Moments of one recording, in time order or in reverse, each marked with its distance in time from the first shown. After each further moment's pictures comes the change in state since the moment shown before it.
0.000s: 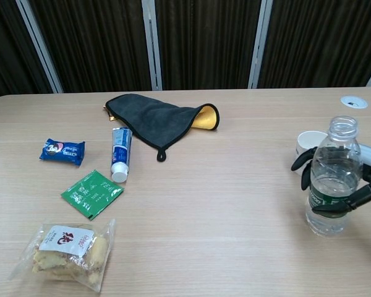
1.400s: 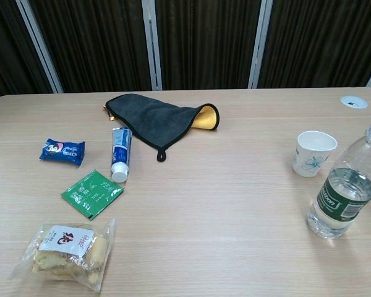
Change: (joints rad) left arm 0.021 0.034 0.016 -0.027 0.049 0.042 -0.049; right arm -0.118 0.270 -0.117 0.012 -0.033 0.124 -0.013
